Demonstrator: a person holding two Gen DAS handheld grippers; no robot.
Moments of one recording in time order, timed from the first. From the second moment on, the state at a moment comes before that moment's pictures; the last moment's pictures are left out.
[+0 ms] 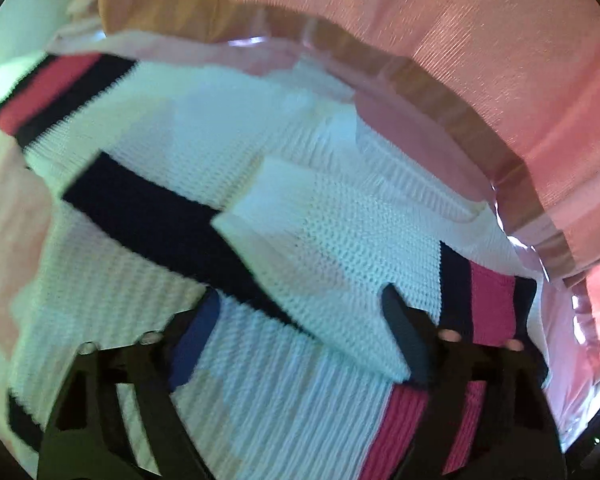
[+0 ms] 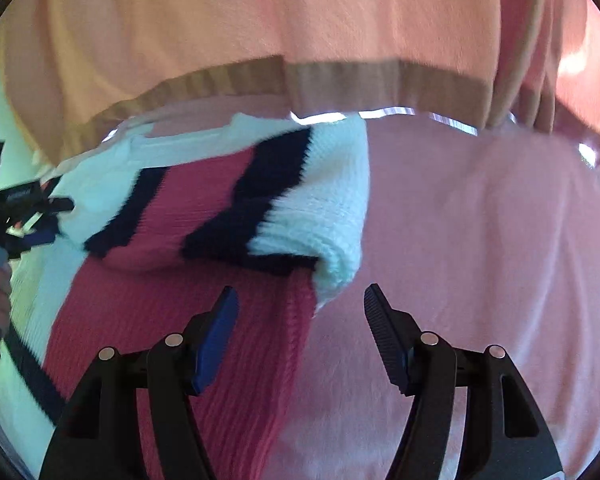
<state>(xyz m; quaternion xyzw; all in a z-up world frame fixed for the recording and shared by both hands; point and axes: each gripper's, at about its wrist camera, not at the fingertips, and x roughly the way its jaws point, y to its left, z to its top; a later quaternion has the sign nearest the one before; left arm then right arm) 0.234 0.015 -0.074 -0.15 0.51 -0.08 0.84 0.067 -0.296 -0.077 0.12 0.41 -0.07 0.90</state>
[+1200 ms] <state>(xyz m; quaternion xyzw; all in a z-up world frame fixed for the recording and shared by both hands) 0.225 0.035 -0.060 -0.04 0.46 -0.03 0.89 0.082 -0.278 -0.060 0.14 0.41 -0.08 0.90</state>
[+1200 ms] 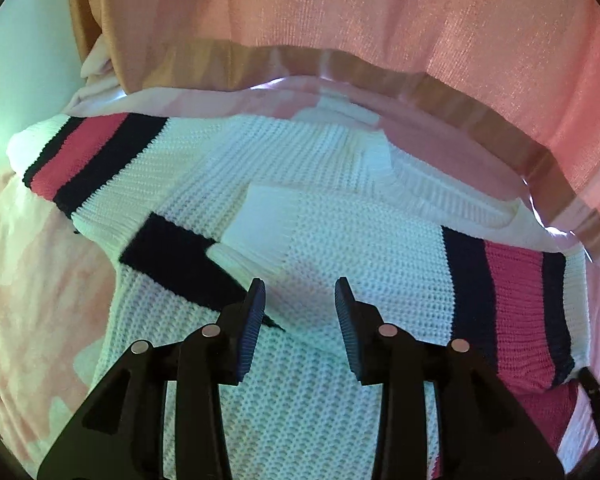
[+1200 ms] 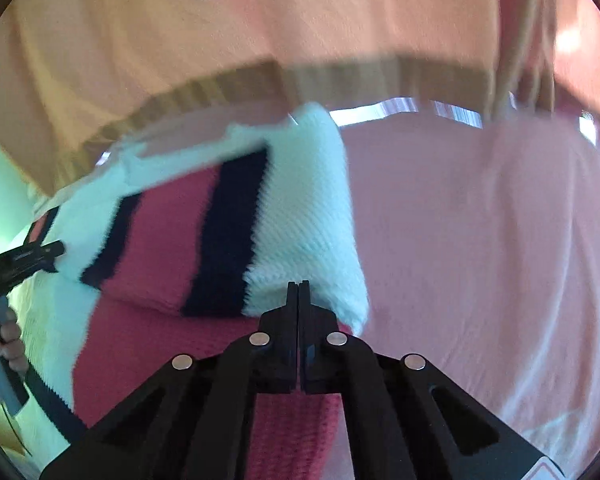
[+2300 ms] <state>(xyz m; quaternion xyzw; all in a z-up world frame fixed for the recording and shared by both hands) 0.296 0.334 -0.084 -0.32 0.38 0.18 0.85 0.041 -0.097 -0.055 -0.10 0.35 0.08 0.93</state>
